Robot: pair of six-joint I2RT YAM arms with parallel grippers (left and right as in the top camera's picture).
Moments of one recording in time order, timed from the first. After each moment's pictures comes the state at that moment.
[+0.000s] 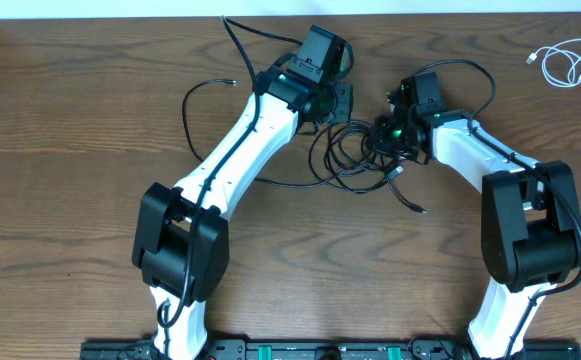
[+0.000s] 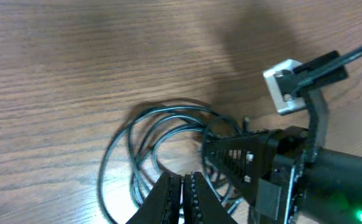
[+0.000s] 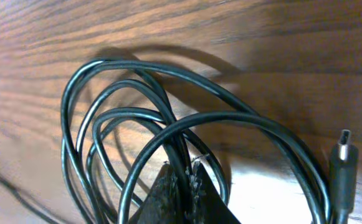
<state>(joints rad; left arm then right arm) -0.52 2.01 1.76 -0.73 0.17 -0.39 0.22 2.00 1.25 -0.38 -0.39 0.46</state>
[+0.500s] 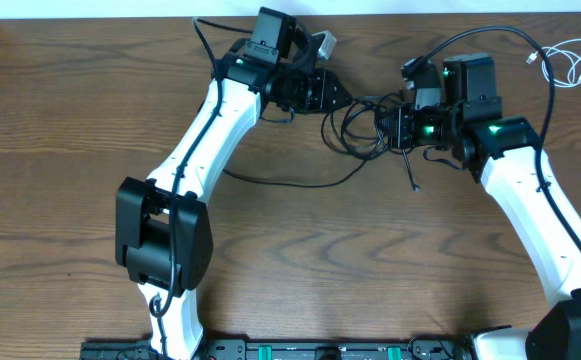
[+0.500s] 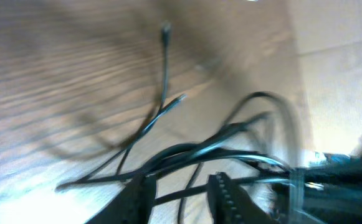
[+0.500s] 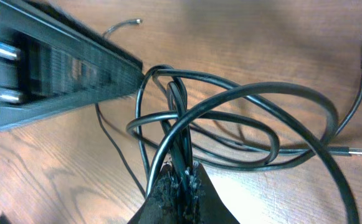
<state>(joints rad) -0.36 2.01 1.76 -0.71 0.73 -0.31 0.21 1.55 1.24 -0.57 -0.47 0.21</state>
